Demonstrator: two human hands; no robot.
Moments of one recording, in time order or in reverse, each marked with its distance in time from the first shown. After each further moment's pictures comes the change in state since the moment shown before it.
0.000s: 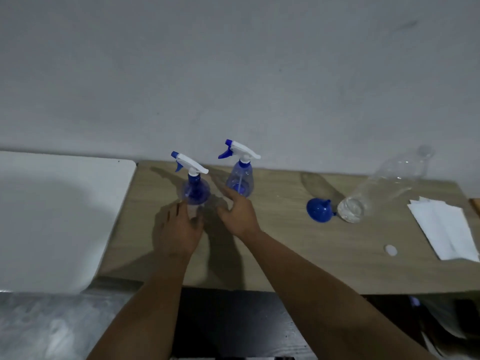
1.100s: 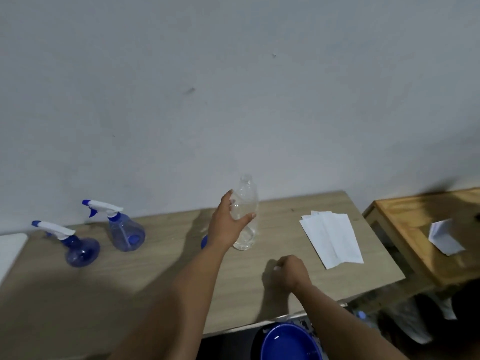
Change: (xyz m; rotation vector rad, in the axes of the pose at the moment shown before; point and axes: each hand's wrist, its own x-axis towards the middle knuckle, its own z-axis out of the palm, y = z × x) left_hand -0.056 0.432 0.084 -0.740 -0.384 0.138; right_hand -0.110 0.283 -0.354 -0.359 0.070 0.430
